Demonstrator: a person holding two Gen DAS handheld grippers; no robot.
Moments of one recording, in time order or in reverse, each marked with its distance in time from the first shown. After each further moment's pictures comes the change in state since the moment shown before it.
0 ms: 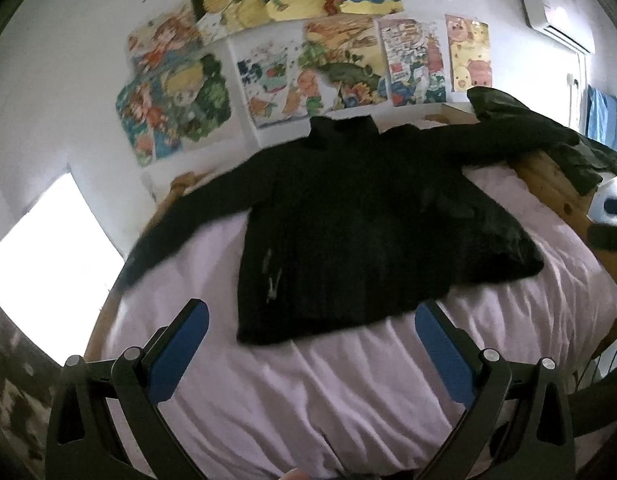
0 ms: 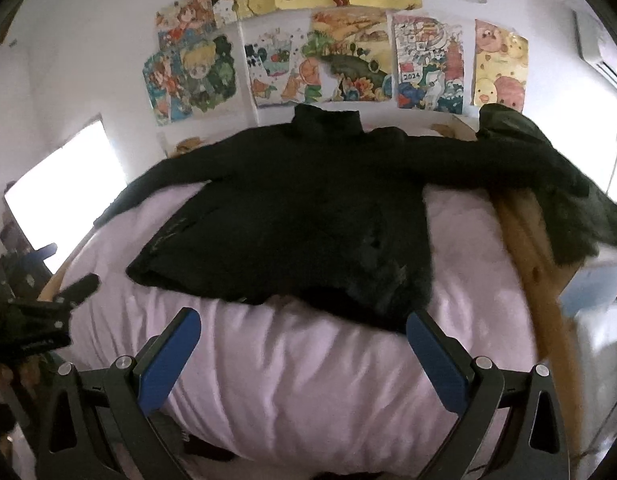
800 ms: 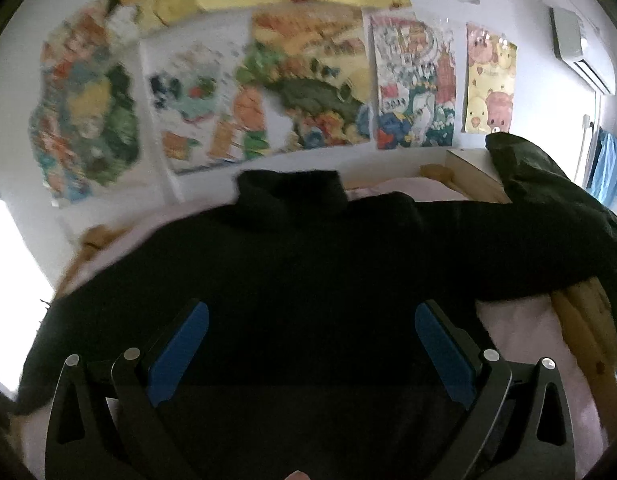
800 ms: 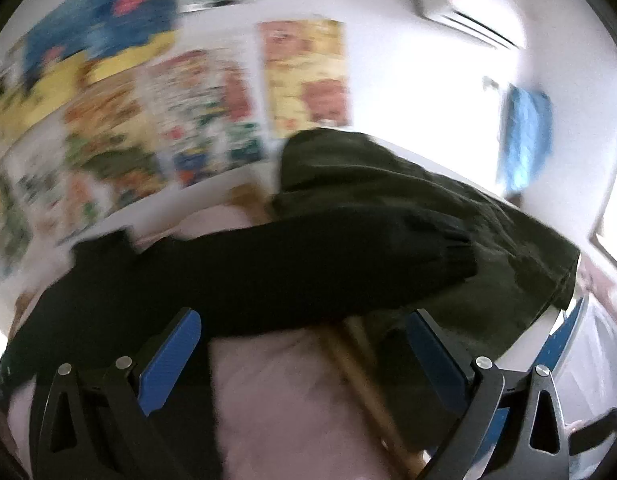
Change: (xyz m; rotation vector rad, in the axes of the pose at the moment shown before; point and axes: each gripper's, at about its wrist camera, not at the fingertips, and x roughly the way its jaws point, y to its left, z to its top) left arm 0.301 -0.070 0.239 -0.068 -0.018 -0.130; right arm 0.086 -0.324 0.156 0.503 -0.140 -0.458
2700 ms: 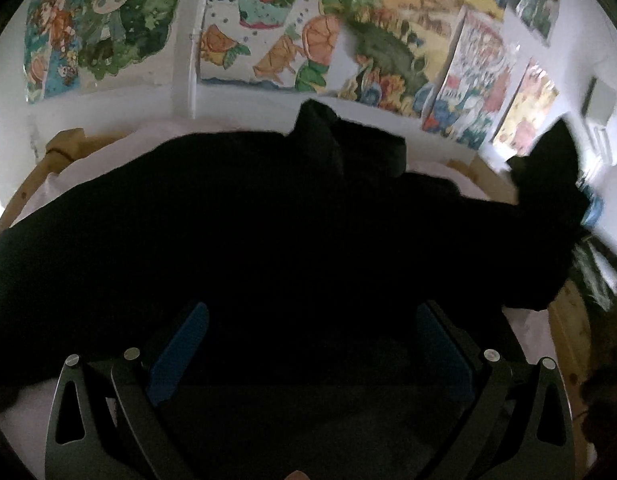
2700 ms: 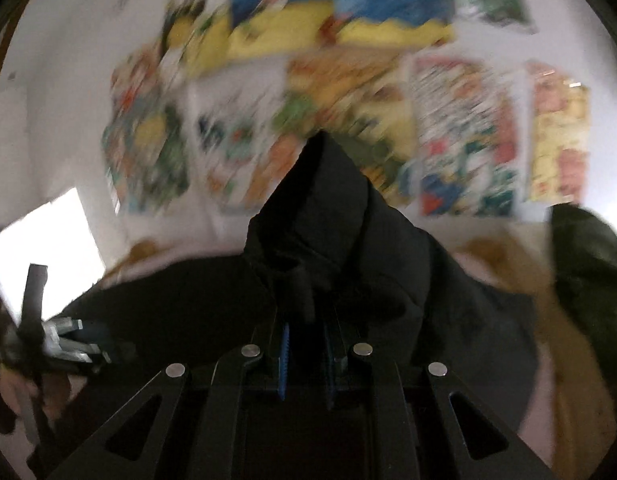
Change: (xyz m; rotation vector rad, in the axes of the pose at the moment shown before) left arm 0.056 0.184 -0.038 -0.198 0.080 -0.230; right arm 0.060 0.316 -0.057 -0.499 -0.048 0.614
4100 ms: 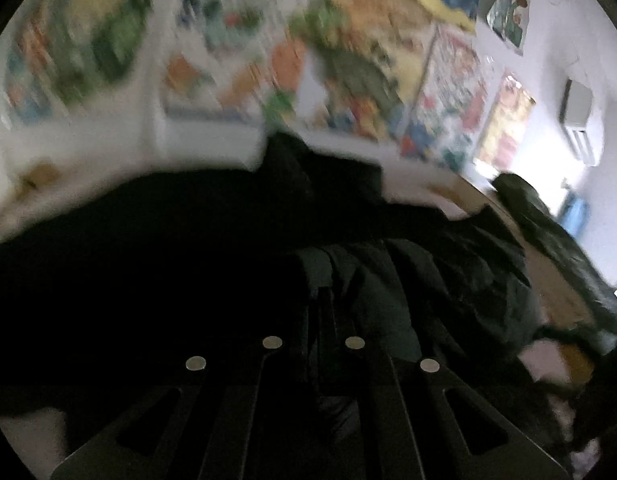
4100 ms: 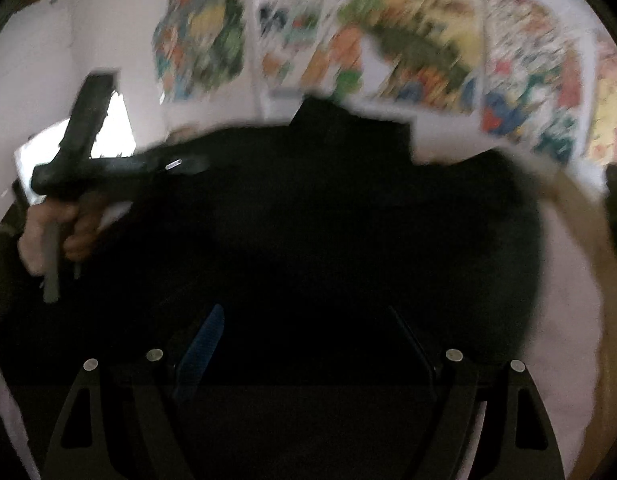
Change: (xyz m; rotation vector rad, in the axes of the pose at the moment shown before) left arm 0.030 -0.017 0.007 0.083 -0.180 0.010; right arm -0.016 -0.040 -0.098 -0.124 0.114 0.081
